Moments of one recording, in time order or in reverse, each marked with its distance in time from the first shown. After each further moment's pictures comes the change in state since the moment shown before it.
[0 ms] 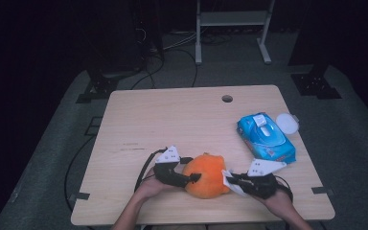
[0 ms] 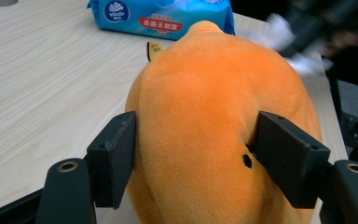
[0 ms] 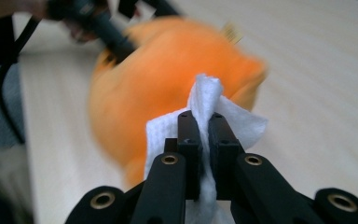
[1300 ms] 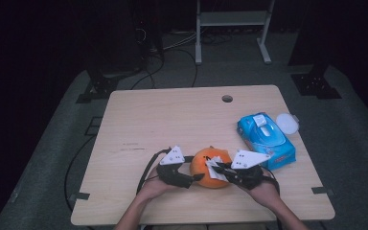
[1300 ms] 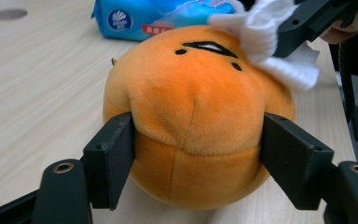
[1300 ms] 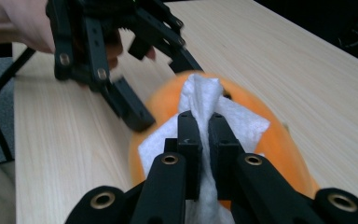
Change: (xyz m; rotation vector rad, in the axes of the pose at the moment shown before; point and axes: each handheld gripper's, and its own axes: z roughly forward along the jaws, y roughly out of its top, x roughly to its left) left arm -0.013 0.012 0.004 0.008 0.045 0.060; right arm 0.009 0.056 0.022 -0.058 -0.037 -0.124
